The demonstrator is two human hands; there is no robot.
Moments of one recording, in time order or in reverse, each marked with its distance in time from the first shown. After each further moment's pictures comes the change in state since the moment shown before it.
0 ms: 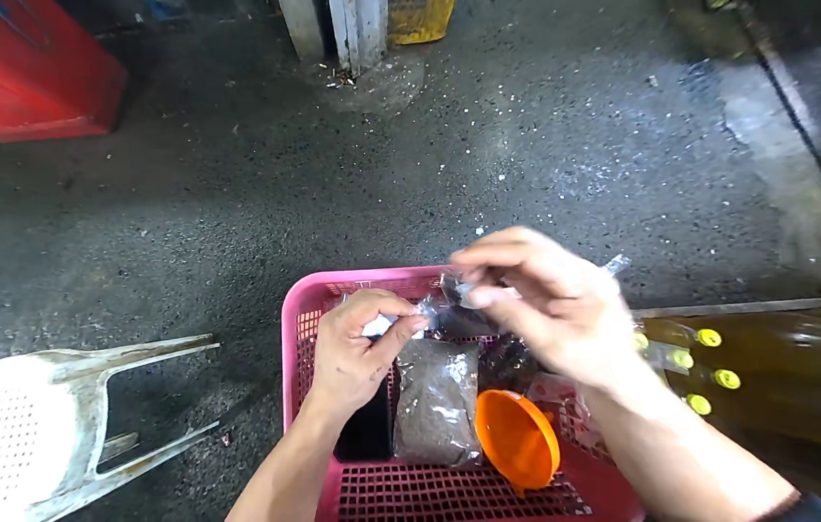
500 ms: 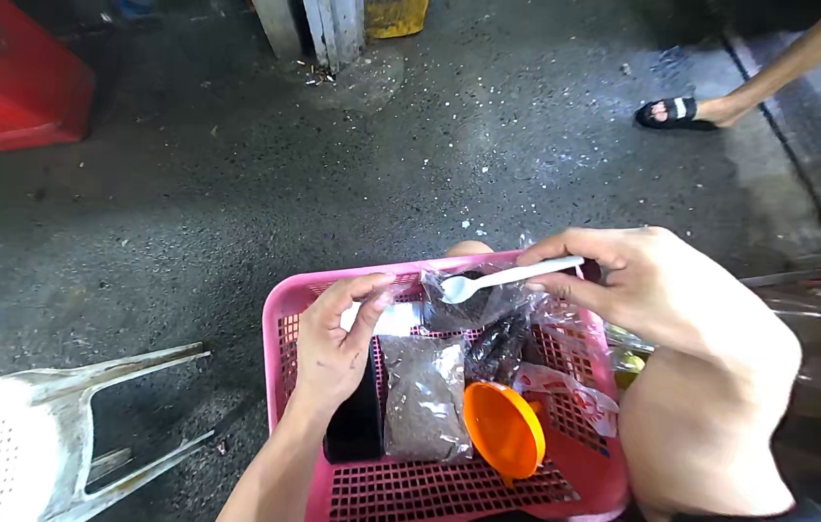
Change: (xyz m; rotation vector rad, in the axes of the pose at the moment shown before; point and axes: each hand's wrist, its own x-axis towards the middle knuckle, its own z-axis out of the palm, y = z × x) left_hand 0.006 -0.004 0.003 0.078 0.036 -0.050; right_hand -0.019 0.004 -0.090 -0.610 -0.241 0.214
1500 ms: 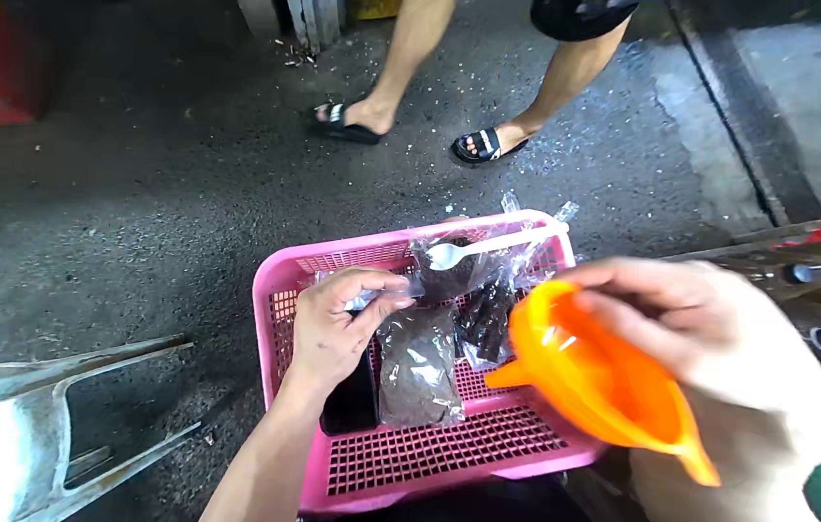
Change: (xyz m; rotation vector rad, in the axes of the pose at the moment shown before) left_hand -0.012 0.009 -0.007 -0.050 -0.112 0.062; right_hand -0.065 -0.044 -0.003 0.303 0.073 0.071
